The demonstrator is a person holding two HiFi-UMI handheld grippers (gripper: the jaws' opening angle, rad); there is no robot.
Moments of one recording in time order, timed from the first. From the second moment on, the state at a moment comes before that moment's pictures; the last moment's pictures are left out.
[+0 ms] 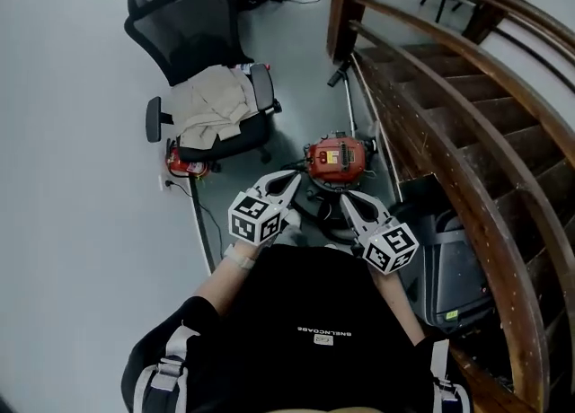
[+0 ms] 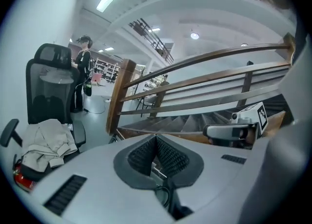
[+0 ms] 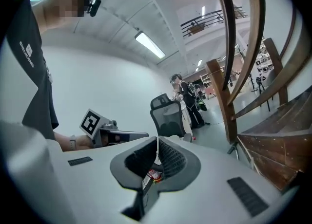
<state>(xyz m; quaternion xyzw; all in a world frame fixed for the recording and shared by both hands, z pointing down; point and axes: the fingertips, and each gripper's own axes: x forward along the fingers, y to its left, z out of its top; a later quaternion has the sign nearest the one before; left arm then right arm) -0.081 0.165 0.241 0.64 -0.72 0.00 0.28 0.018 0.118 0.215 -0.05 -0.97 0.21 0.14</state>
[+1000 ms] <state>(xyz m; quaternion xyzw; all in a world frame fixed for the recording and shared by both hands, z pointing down) -0.062 0.228 0.192 0.60 -0.77 -0.02 0.22 0.013 0.163 0.170 -0.12 -0.97 0.17 0.12</state>
